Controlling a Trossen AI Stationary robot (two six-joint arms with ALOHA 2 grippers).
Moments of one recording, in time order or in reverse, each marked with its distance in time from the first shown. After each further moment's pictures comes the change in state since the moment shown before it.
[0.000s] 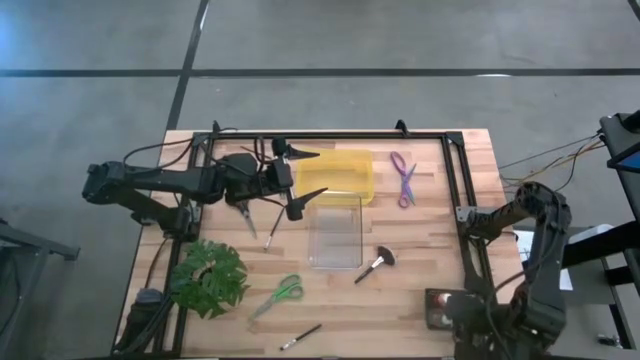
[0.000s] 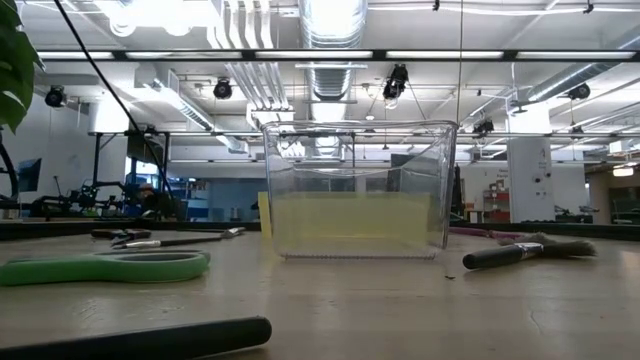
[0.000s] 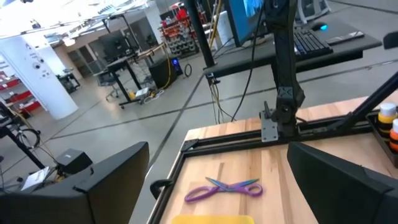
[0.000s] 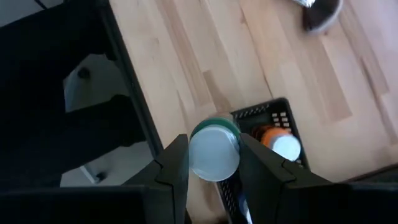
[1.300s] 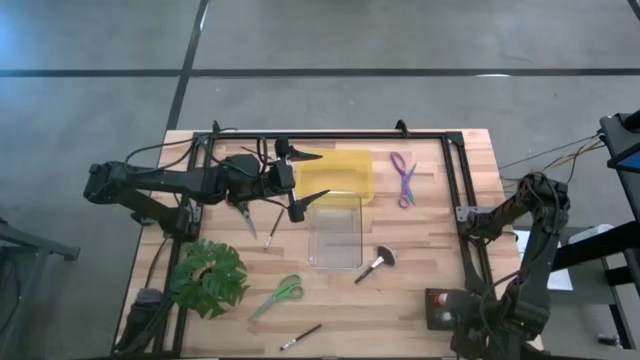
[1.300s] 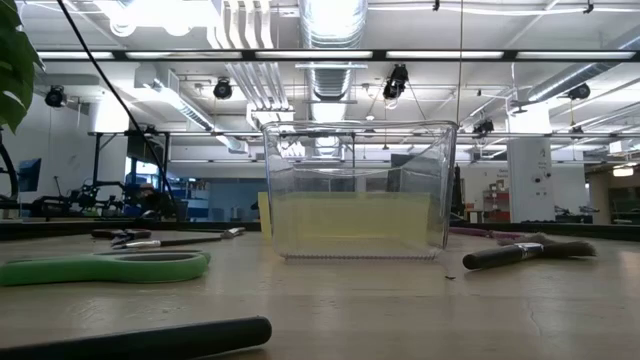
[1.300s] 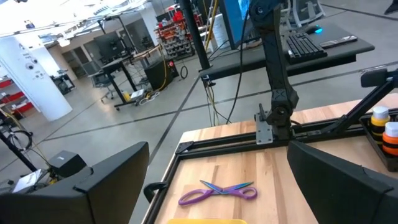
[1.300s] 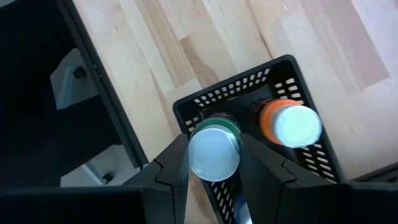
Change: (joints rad) left arm 0.000 0.017 0.000 0.019 0.019 -0.010; right arm 0.062 -0.096 -0.388 0.287 -0.025 0.162
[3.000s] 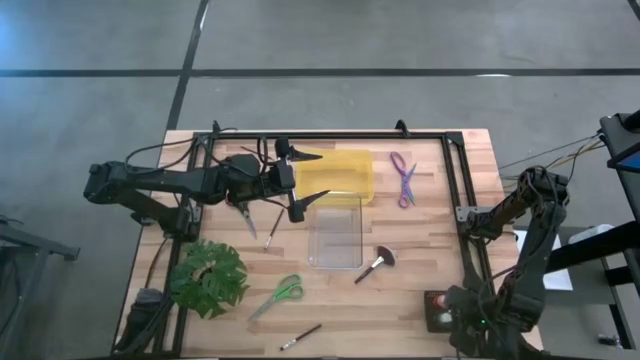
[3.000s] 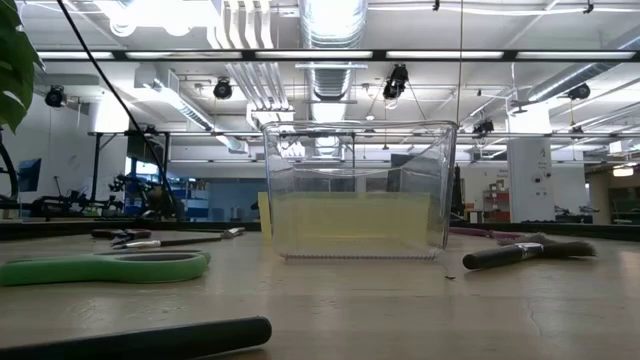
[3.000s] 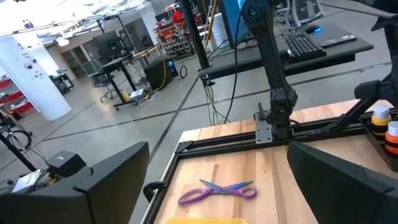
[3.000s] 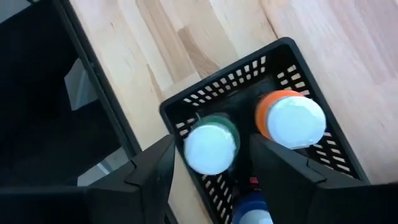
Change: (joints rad) left arm 0.000 0.000 0.000 -0.005 0.003 0.000; right arm 0.019 -0.060 -0.163 0.168 0.008 0.051
